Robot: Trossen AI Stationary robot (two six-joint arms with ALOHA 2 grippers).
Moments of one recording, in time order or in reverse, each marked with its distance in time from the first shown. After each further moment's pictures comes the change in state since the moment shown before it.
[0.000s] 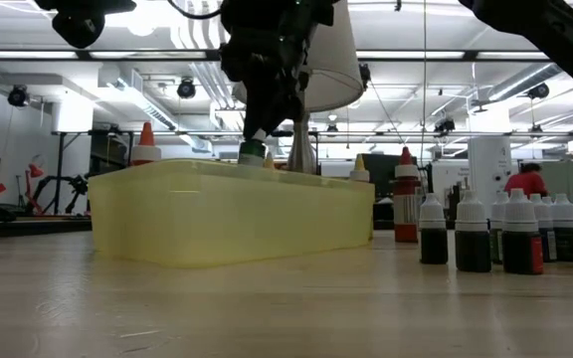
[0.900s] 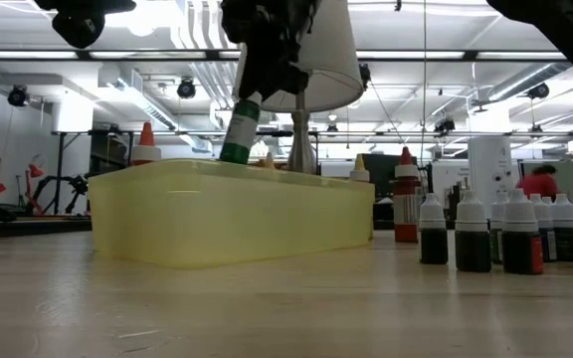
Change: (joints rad) left arm 0.000 -0.001 0.000 0.000 0.004 0.001; right arm 0.041 -0.068 0.023 0.004 -0.007 -0.018
